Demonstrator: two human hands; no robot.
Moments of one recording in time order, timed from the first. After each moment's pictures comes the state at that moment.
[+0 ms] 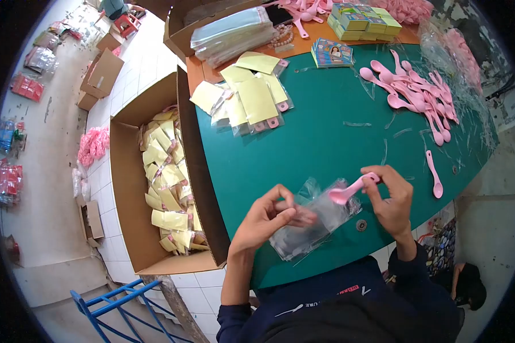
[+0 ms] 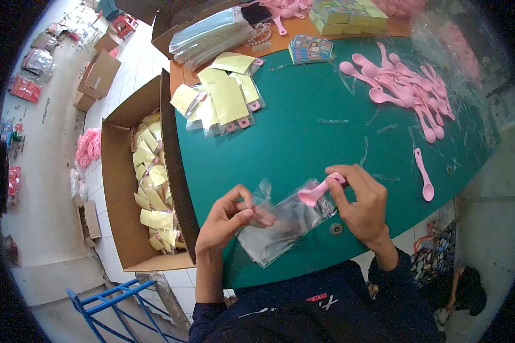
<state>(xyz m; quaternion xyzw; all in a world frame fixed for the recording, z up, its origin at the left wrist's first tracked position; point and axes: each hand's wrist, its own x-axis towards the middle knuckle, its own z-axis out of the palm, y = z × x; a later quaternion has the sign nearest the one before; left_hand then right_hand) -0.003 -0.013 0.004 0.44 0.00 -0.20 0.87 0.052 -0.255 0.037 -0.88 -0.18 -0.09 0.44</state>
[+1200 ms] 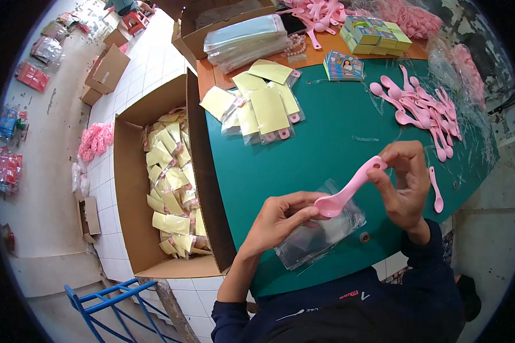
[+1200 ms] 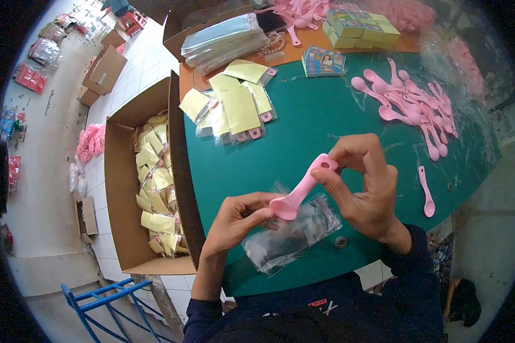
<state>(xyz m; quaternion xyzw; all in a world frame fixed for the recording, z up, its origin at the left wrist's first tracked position) 0.021 -0.017 0.032 0.59 0.00 -0.20 0.78 0.095 -0.224 0.077 -0.76 -0.30 -0.12 0.57</state>
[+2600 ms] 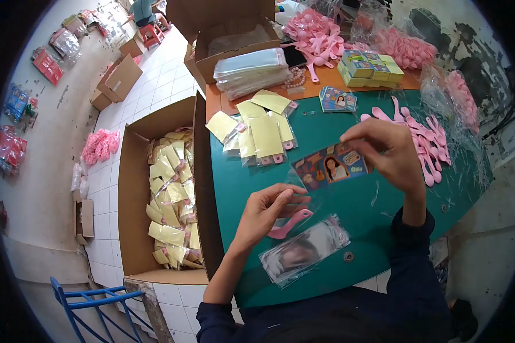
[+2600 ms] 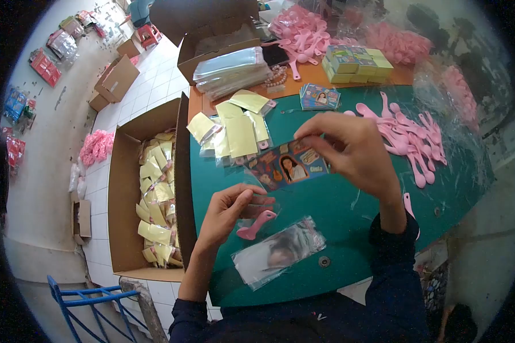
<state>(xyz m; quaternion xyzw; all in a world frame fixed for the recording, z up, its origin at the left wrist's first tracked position) 0.045 -0.018 0.043 0.60 0.03 -0.12 0.79 0.158 -0.231 0.125 -0.80 -0.36 0.00 0.48</state>
